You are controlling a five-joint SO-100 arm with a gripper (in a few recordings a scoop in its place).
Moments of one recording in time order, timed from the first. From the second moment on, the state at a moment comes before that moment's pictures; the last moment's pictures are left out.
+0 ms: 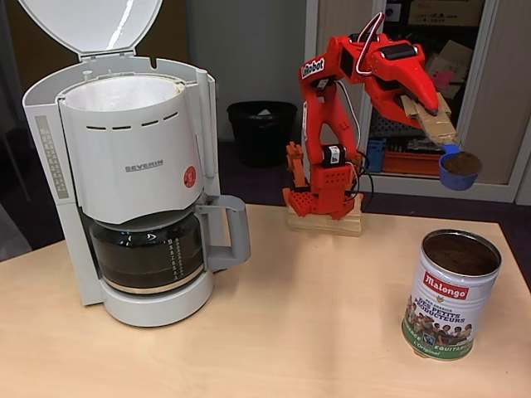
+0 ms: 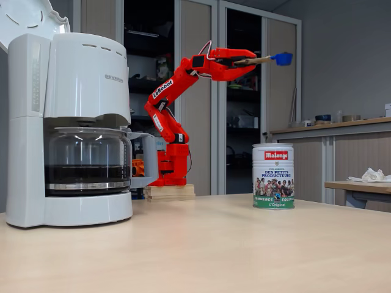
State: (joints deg) arm -26.5 134.7 105.2 37.8 2.5
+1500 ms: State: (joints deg) arm -3.2 129.7 87.7 37.7 -1.2
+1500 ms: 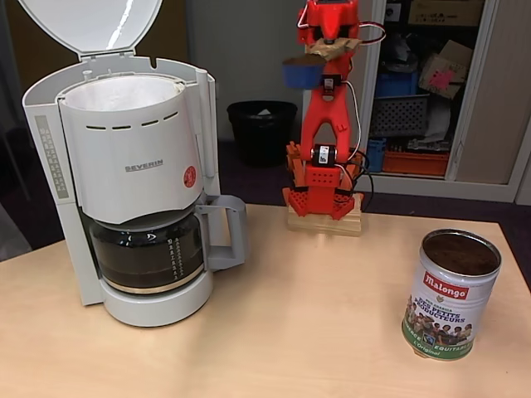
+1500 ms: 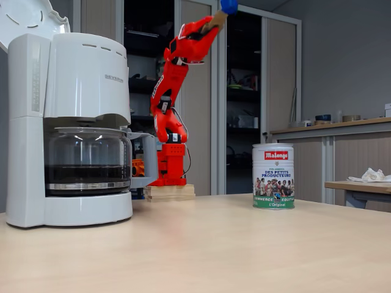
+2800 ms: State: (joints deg) arm 22.6 133.2 87.5 30.1 20.0
